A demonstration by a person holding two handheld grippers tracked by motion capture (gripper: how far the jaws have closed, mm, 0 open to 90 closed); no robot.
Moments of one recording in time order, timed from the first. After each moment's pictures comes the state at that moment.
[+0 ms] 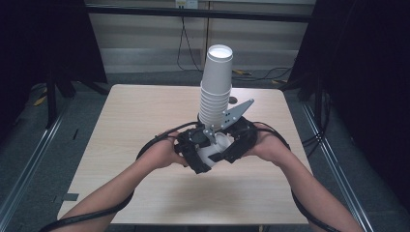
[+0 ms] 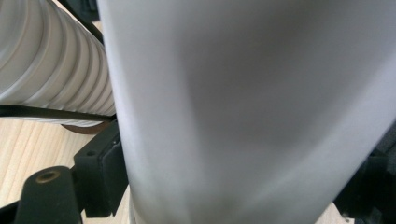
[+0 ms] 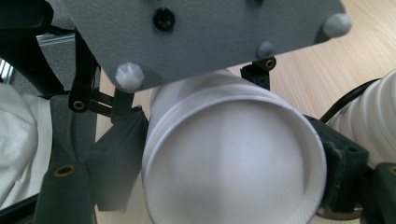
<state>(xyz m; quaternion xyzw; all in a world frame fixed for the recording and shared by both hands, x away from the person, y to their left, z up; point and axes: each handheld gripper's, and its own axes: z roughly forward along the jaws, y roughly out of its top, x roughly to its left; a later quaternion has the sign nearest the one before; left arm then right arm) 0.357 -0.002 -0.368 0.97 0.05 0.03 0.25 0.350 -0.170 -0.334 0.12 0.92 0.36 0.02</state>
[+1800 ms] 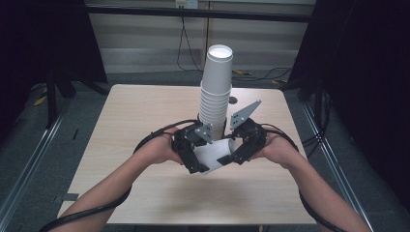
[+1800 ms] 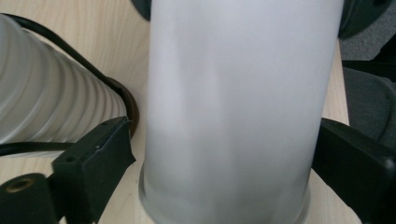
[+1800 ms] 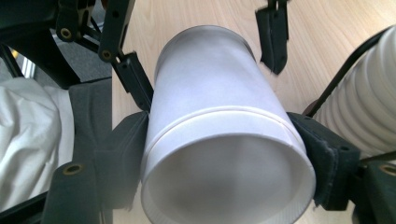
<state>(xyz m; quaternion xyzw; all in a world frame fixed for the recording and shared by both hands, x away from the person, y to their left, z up) 0.362 0.011 -0.364 0.95 -0.01 0.02 0.30 0.350 -0.193 -0.340 0.16 0.92 0.35 -0.02</state>
